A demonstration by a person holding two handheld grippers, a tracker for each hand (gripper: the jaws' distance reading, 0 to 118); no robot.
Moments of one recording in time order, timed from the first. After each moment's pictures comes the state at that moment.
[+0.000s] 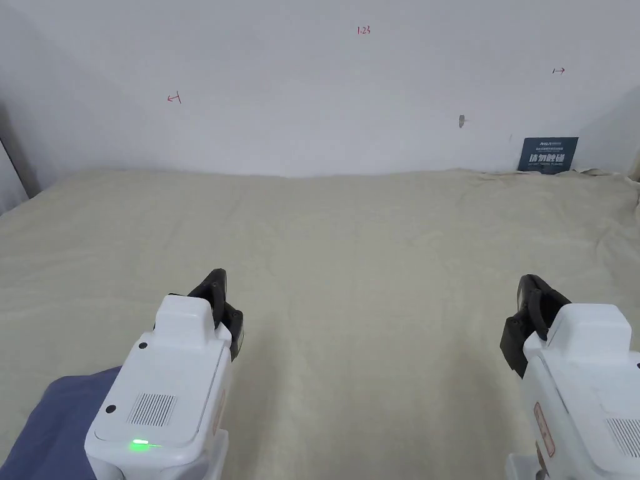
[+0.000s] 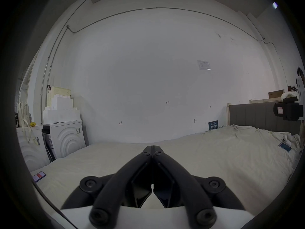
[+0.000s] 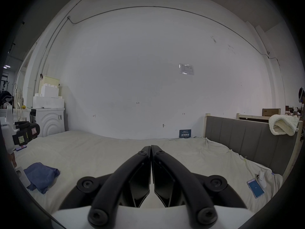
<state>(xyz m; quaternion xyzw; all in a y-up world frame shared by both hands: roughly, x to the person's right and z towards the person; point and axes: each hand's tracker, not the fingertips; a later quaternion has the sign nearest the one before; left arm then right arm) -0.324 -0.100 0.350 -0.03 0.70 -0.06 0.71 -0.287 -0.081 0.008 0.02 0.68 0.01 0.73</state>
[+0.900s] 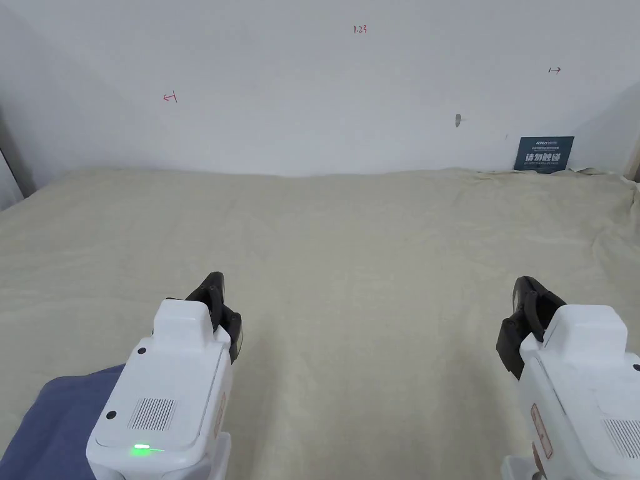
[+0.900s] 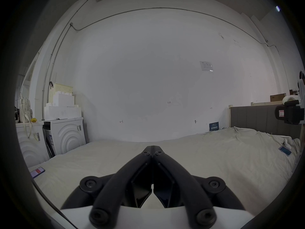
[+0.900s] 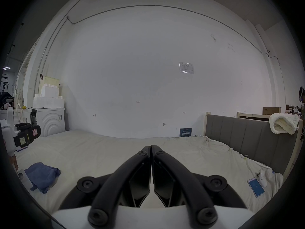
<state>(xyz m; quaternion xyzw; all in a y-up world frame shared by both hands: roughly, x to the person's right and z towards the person) -0.322 -0.103 0.346 -0.02 0.71 -0.05 0.70 -0.286 -0.082 0.008 0.01 0.68 0.01 0.73</state>
